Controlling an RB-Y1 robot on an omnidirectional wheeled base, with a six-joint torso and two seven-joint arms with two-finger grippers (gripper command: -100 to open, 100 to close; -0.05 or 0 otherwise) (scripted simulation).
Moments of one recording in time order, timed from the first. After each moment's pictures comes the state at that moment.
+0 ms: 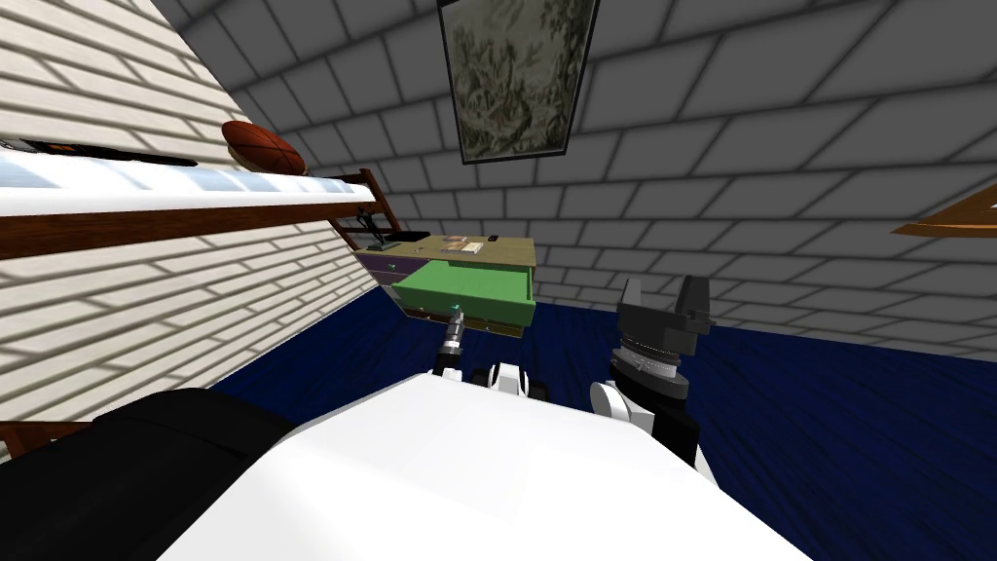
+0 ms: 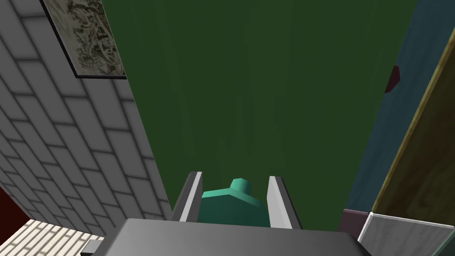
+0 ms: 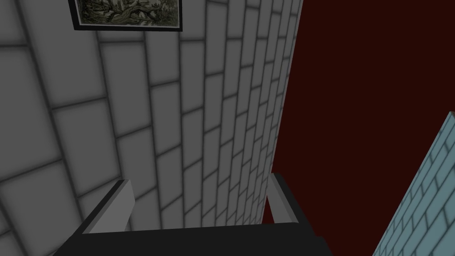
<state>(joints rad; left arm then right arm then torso) 0.39 -0.03 -0.01 -1.51 0.01 -0.64 -0.07 0.52 -0.03 0.05 -2.32 -0.04 -0.64 0.03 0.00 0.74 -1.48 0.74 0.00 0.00</state>
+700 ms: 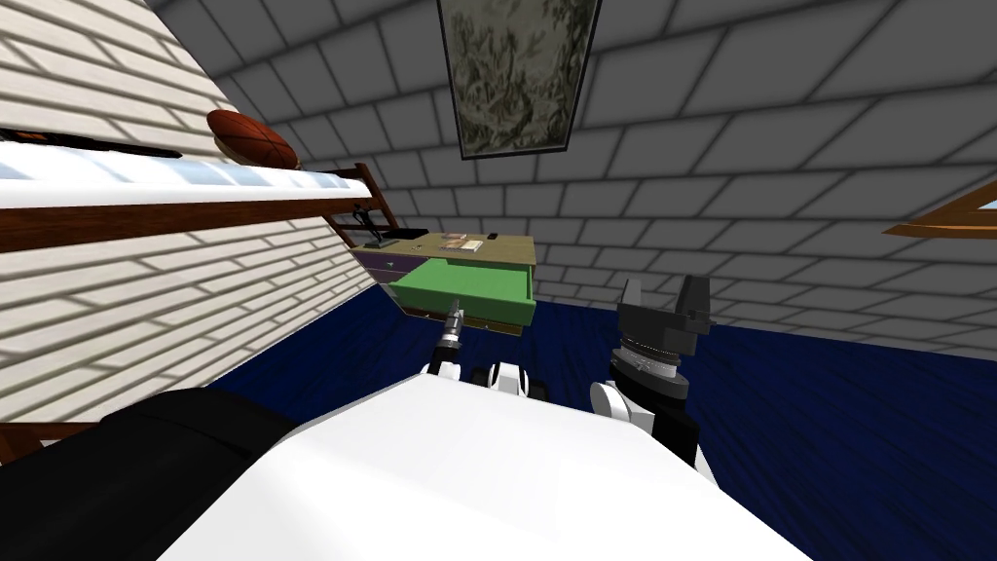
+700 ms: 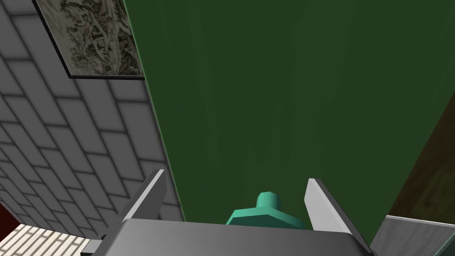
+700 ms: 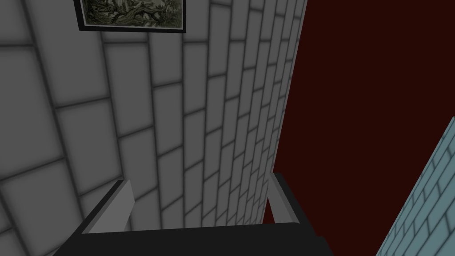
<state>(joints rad) 0.43 -0.04 -0.02 -1.70 0.00 -0.47 -0.08 0.52 -0.03 0.05 -2.32 -0.04 -0.64 0.03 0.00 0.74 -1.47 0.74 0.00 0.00</state>
